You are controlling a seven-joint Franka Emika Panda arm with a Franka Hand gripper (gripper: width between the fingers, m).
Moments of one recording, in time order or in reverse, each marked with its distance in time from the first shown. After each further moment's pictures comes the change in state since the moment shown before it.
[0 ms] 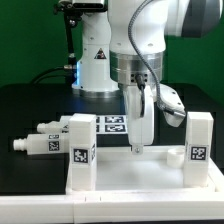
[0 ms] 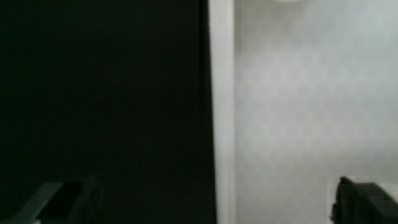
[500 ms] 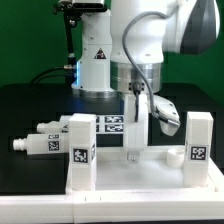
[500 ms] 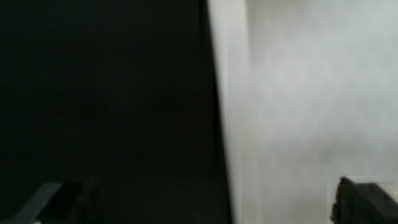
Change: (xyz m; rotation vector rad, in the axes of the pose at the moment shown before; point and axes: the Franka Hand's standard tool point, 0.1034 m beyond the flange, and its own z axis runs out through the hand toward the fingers) arm -0.004 0.006 0.033 0.108 0.046 0.052
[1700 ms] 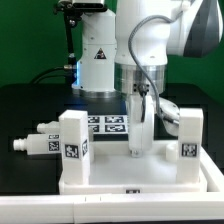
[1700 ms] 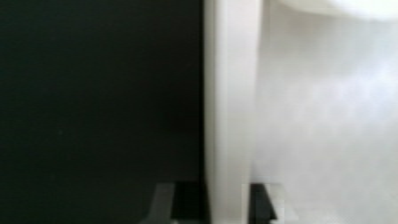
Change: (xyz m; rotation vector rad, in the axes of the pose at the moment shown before) arm -0.001 -0.002 -0.016 0.024 -0.021 -0.025
